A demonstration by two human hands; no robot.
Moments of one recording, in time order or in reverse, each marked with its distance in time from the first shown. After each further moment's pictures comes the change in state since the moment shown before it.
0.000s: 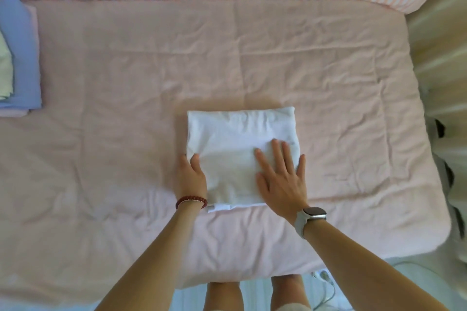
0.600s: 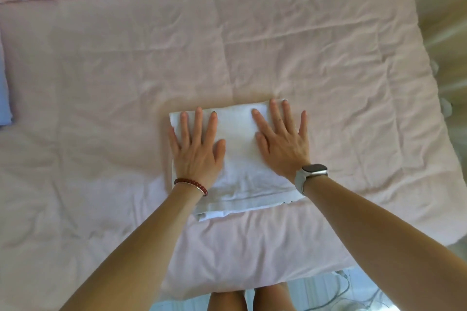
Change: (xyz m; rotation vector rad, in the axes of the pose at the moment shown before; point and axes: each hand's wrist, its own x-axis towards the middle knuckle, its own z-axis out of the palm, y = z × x) left_hand 0.027 0.033 0.025 0.677 -0.096 0.709; right_hand 0.074 0.034 0.002 -0.060 0.058 0.015
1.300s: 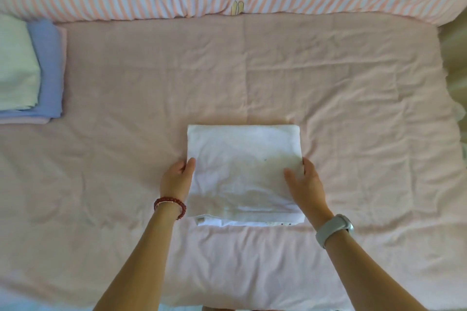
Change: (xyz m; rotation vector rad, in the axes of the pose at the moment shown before) left_hand -0.026 -0.034 -0.010 -0.880 -0.035 -0.789; right_hand -0.030 0.022 -0.007 0.885 -0.136 0.523
